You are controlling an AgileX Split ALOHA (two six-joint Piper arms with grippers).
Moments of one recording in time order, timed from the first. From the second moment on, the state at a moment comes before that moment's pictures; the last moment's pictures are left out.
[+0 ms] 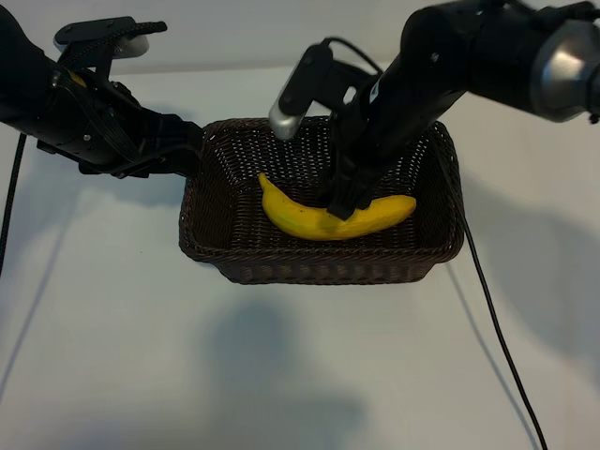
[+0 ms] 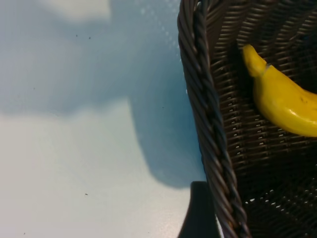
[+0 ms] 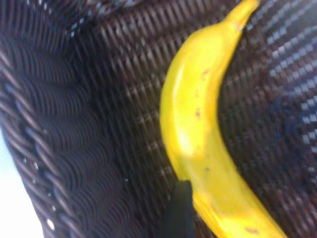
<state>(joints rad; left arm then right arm) -0.24 1.61 -1.13 -0.32 0.70 0.10 0.61 1.91 -1.45 0.23 0.73 -0.72</state>
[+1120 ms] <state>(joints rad) -0.24 1.61 -1.13 -0.37 0.72 0.10 0.61 1.69 -1.45 -0.11 1.01 0.09</state>
